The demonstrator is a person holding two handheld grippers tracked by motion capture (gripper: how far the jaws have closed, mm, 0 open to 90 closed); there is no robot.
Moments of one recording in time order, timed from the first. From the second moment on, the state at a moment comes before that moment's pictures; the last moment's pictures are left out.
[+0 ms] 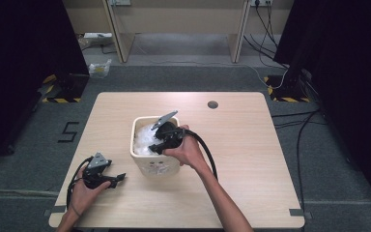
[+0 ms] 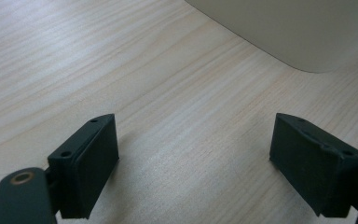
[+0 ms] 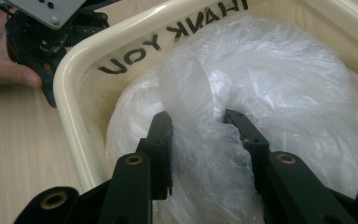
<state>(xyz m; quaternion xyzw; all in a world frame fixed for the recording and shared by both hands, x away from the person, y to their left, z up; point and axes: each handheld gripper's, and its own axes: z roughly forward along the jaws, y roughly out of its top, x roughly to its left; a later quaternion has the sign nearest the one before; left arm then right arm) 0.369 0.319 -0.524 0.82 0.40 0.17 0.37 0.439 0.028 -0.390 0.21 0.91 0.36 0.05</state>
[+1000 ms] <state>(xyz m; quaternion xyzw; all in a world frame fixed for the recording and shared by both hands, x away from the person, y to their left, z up) 0.368 0.319 -0.524 0.82 0.40 0.17 0.37 0.429 -0.040 -0.339 0.28 0.83 0.46 0.13</state>
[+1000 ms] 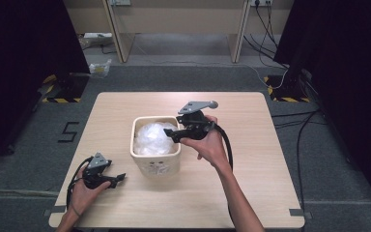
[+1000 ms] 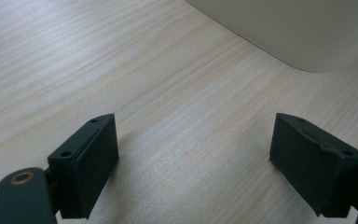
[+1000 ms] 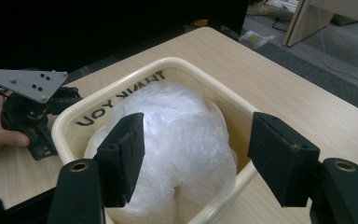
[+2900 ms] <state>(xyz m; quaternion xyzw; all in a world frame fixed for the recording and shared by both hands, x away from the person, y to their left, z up) 0.368 0.319 -0.524 0.82 0.40 0.17 0.37 0.395 -0.142 -0.406 0.37 0.80 0.41 0.21</state>
